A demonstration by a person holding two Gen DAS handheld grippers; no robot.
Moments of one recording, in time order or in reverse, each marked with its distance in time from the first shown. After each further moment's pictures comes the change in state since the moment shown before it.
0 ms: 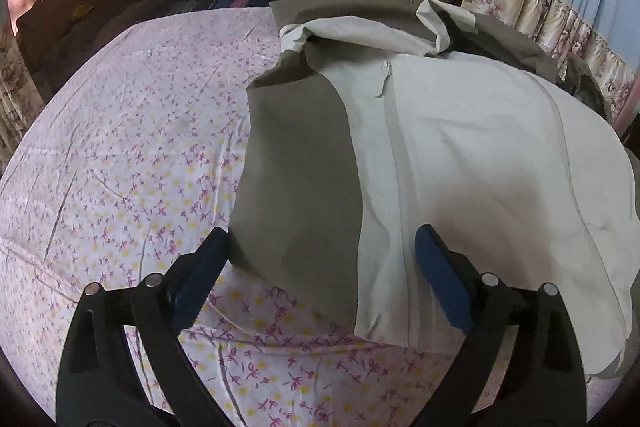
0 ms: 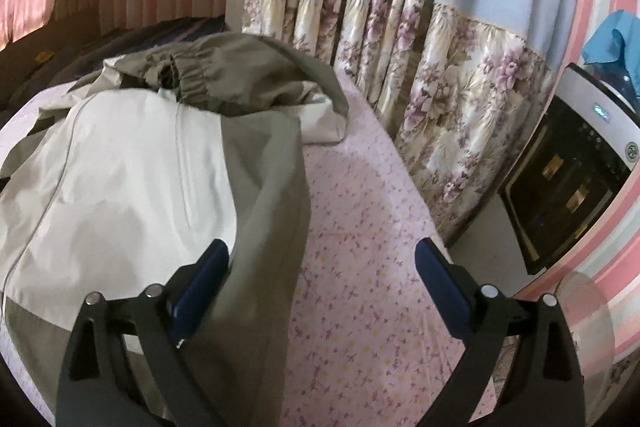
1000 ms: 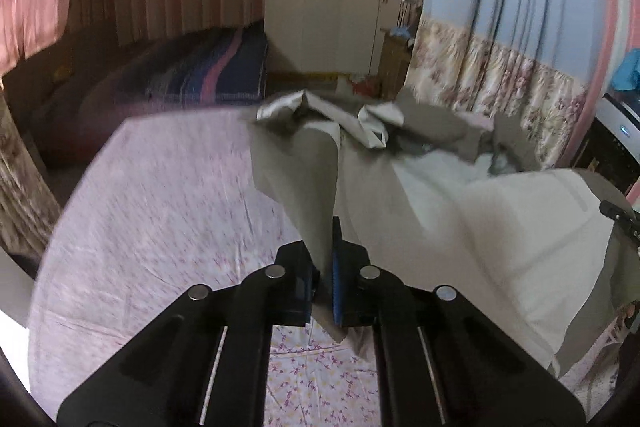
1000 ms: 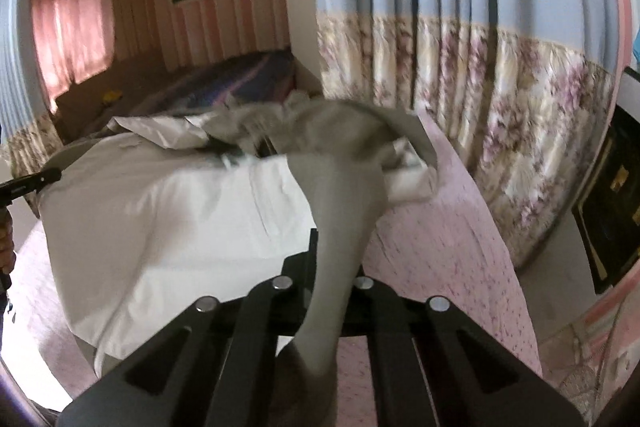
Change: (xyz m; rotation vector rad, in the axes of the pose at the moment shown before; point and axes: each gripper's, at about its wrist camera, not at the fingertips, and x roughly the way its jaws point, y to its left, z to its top) left arm -0.138 -0.015 0.054 0.118 -0.202 -0.079; right arm -0.059 0.026 0.048 0.064 -0.140 0.305
